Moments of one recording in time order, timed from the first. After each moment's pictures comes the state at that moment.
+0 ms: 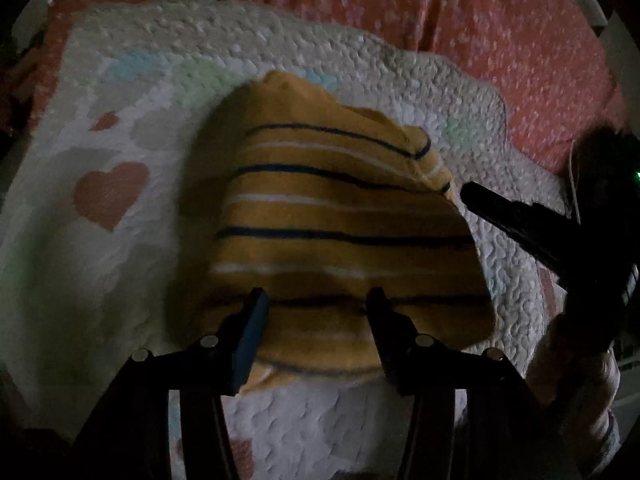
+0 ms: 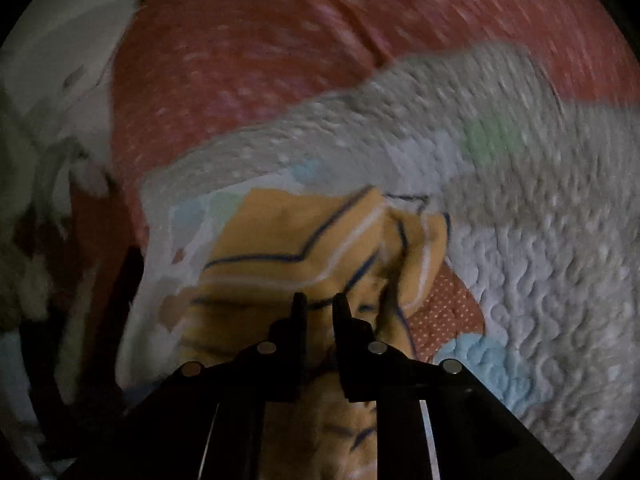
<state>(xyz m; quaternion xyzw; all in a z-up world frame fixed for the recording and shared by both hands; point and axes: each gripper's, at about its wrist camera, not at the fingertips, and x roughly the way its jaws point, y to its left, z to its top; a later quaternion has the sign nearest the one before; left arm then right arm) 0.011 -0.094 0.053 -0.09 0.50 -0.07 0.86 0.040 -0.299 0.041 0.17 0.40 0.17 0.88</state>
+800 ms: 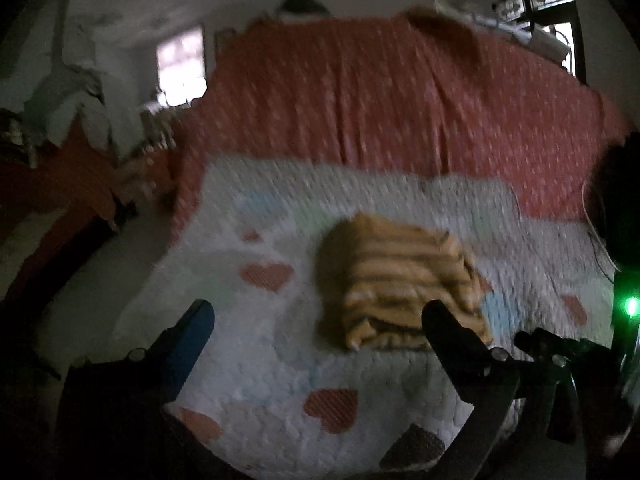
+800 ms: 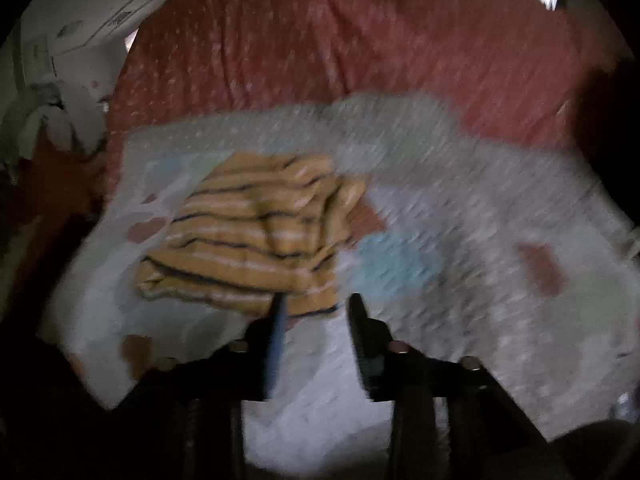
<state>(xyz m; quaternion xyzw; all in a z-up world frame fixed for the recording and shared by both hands) -0.170 -0.076 0.156 0.01 0.25 0.08 0.96 -0.127 -0.283 0.060 0.04 0.34 0.03 0.94</state>
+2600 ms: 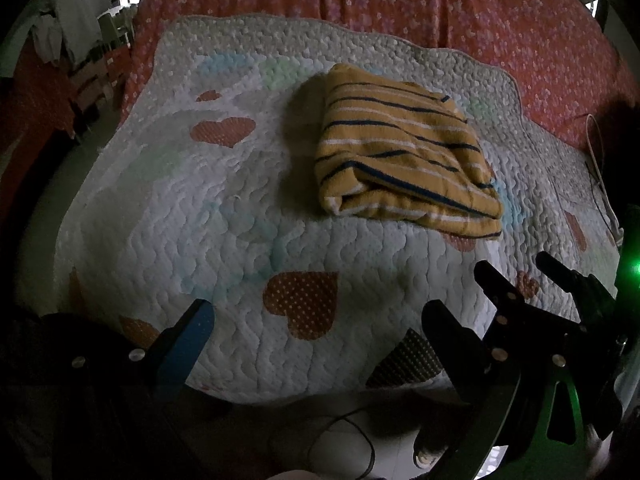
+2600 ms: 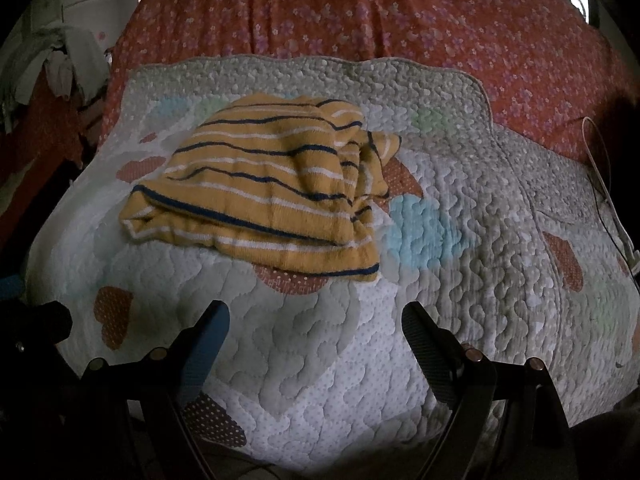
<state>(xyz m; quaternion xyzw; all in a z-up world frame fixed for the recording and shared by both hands) -0.132 -0.076 0.053 -0.04 0.48 0.01 0.88 -0.113 -0.241 0.017 -0.01 0.41 0.05 0.91</state>
